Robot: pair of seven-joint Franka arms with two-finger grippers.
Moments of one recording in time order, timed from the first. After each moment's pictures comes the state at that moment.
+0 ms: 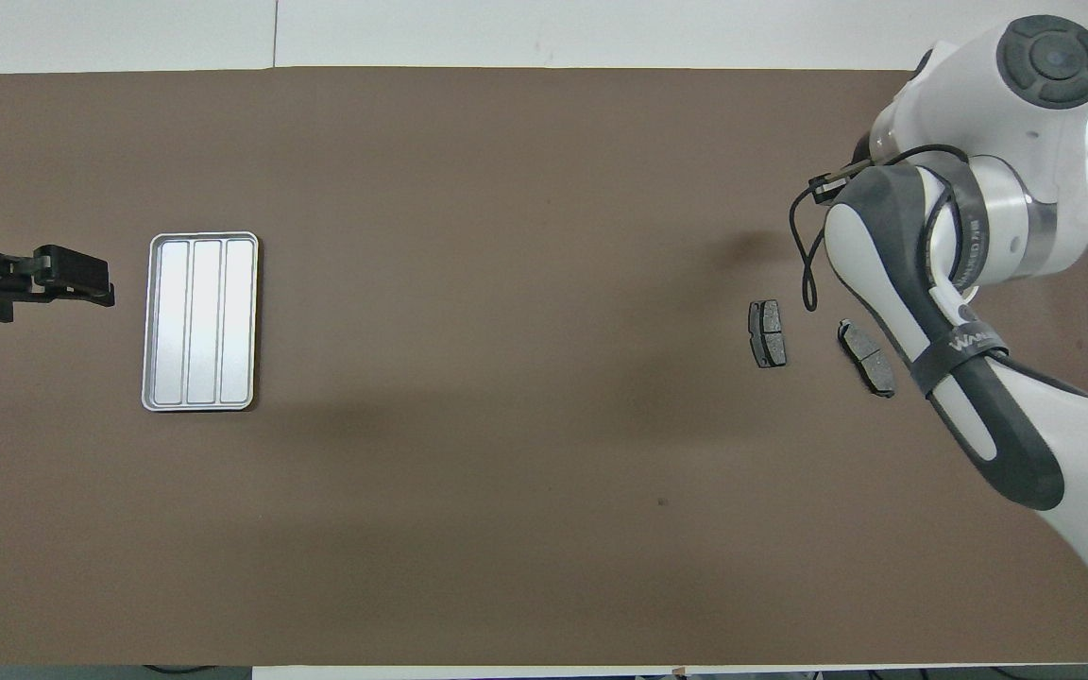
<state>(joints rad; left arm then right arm) 0.02 -0.01 -0.05 -1.72 0.01 1.71 -0.11 0.03 0.46 0.00 -1.54 -0.07 2.10 -0.23</state>
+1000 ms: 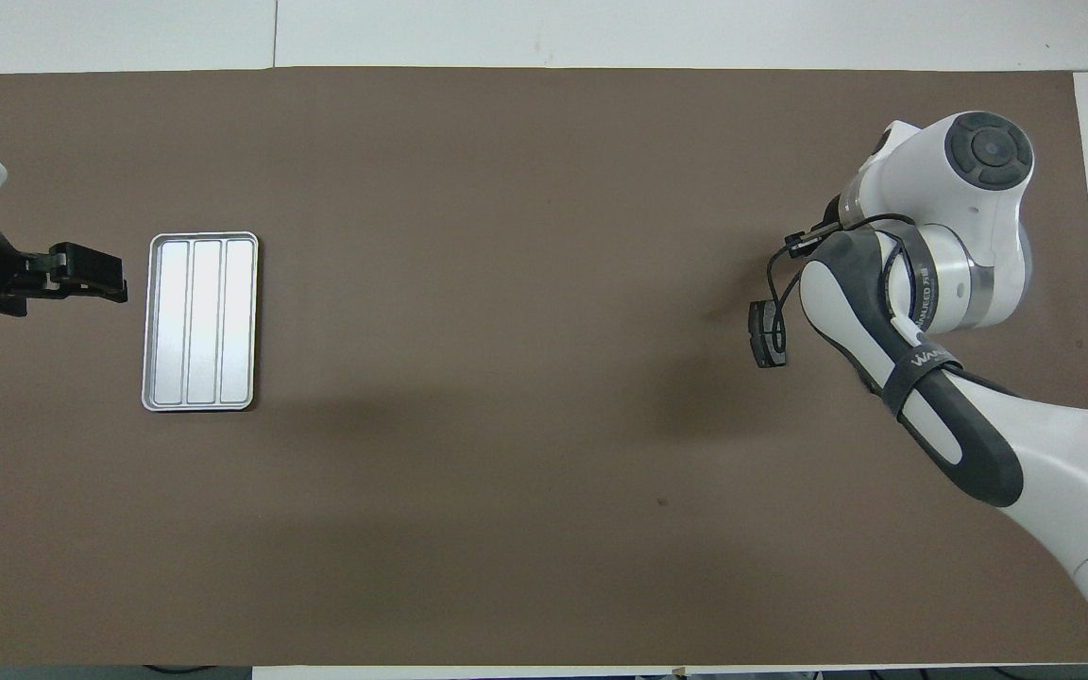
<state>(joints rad) 0.02 -0.01 -0.07 -1.72 0.01 1.71 -0.11 0.01 0.46 0.07 -1.76 -0.05 2.28 -0.19</state>
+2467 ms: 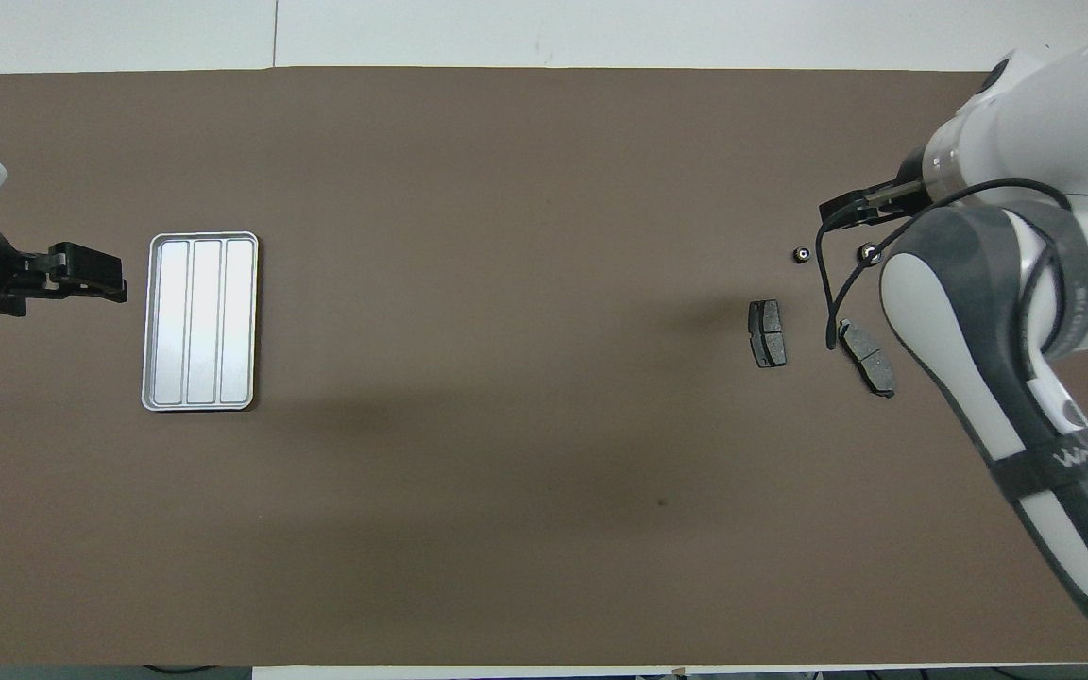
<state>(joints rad) 0.02 -0.01 -0.07 -1.72 0.01 1.71 -0.11 0.02 0.15 0.06 -1.61 -0.06 1.88 -0.07</state>
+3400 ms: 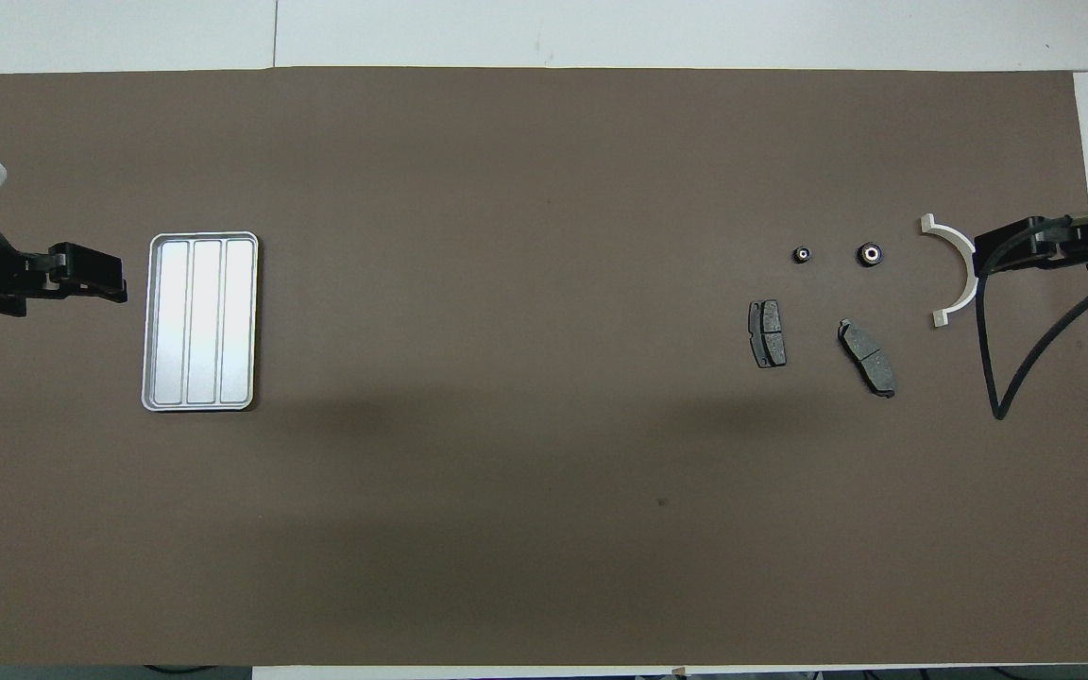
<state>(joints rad) 0.02 -0.01 -0.07 -1.72 0.01 1.71 -0.11 -0.06 0.03 0.05 -1.57 -0.06 1.63 -0.02</state>
